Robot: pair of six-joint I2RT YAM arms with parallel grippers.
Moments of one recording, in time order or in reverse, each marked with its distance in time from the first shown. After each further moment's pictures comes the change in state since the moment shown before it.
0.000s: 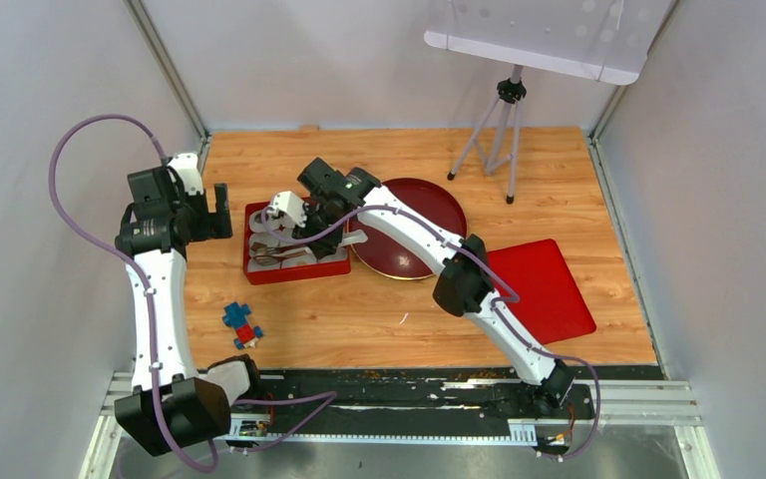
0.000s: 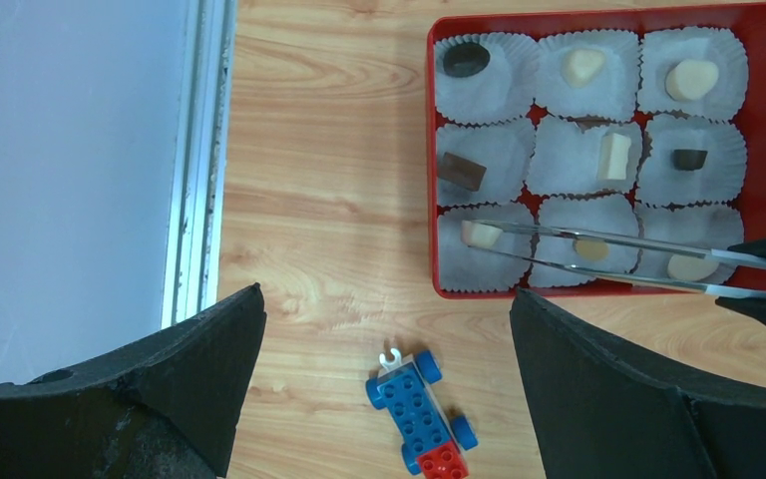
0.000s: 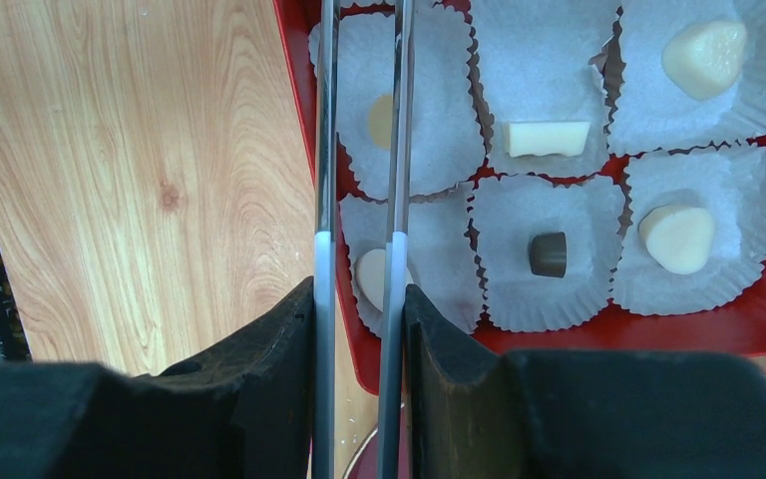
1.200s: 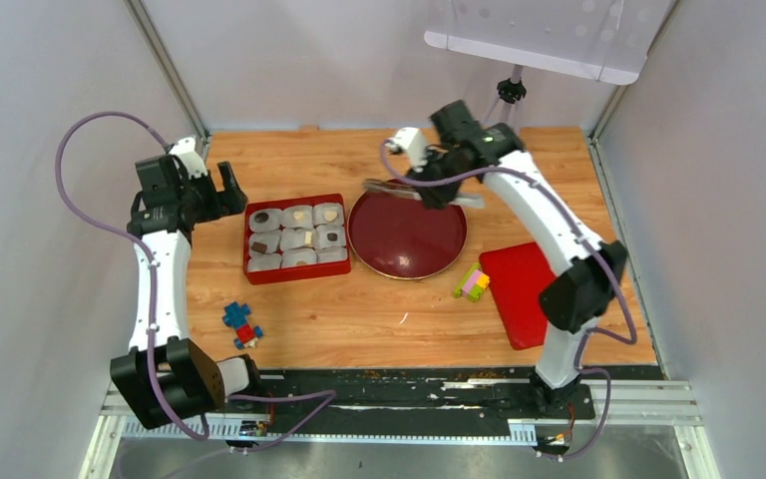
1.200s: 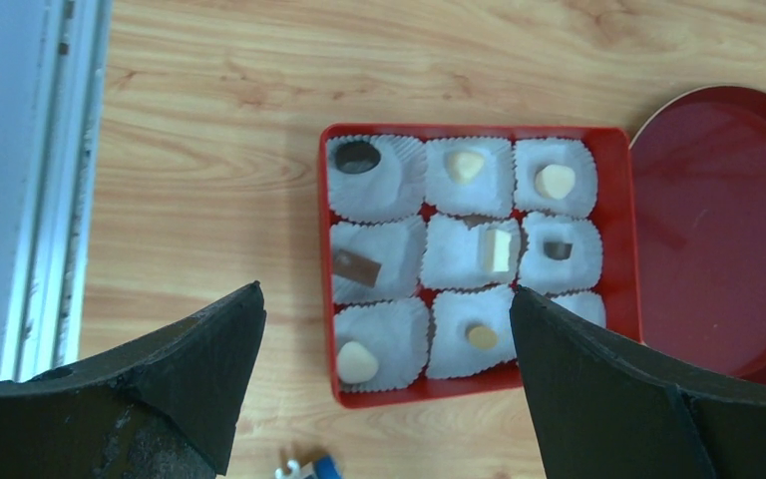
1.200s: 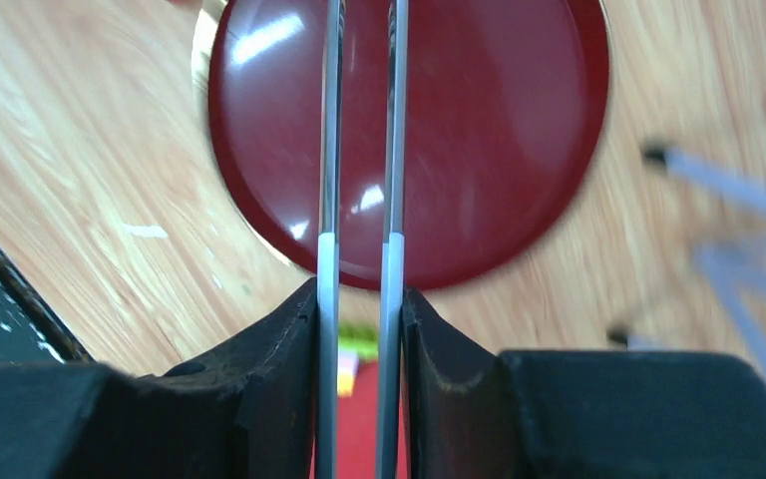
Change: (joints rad) left arm -0.003 0.108 -0.043 0.248 0.179 -0.185; right arm -0.309 -0.649 -0.602 0.015 0.116 -0.021
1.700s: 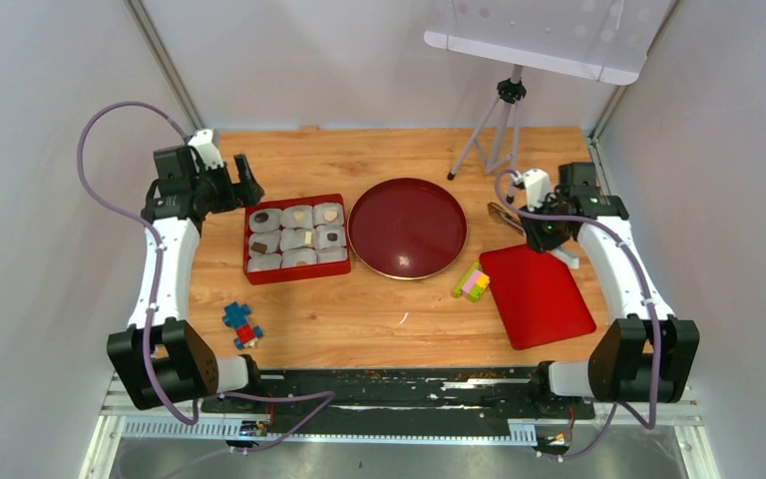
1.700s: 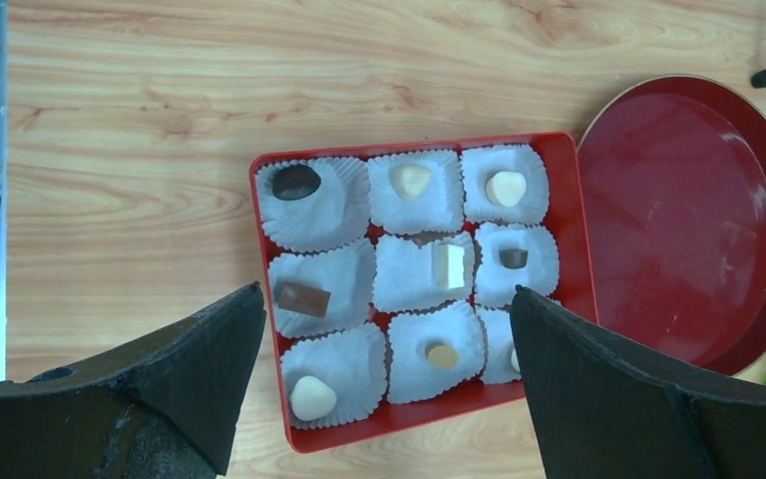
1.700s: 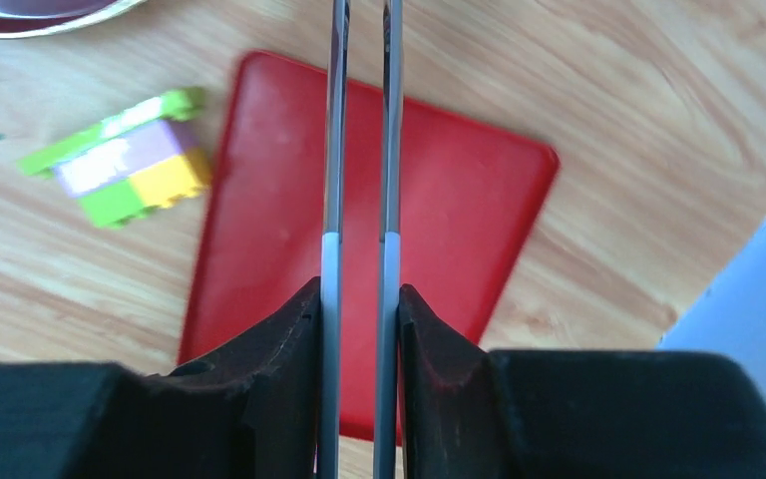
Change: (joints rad) left arm -0.089 0.098 0.024 0.070 0.041 -0.048; right arm -0.571 -0.552 -0.865 0.243 0.056 -0.011
